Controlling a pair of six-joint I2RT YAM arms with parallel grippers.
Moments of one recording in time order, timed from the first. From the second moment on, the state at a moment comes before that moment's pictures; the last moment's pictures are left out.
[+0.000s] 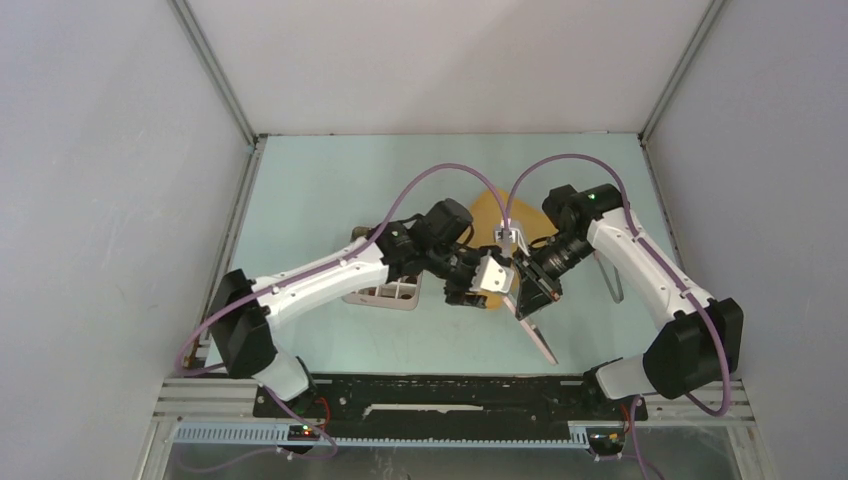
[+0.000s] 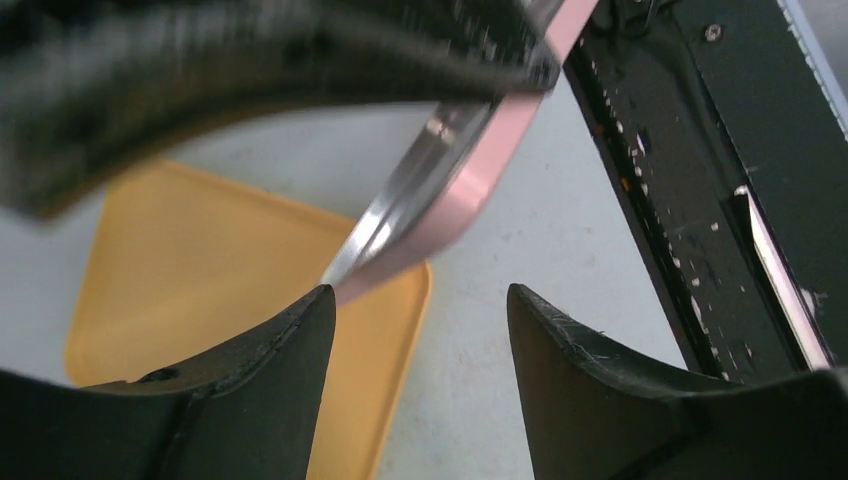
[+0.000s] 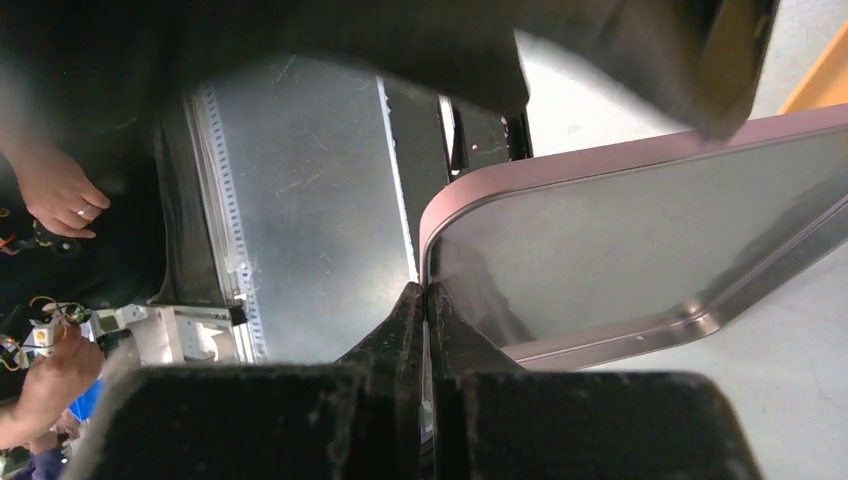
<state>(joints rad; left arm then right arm) -0.96 1.55 1.32 -0.58 0.60 0.81 0.36 1.42 1.27 -1.55 -0.93 -0.80</state>
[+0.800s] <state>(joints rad) -0.97 1.59 1.29 -0.47 0.66 0.69 0.34 1.43 1.27 -1.56 -0.92 -0.79</state>
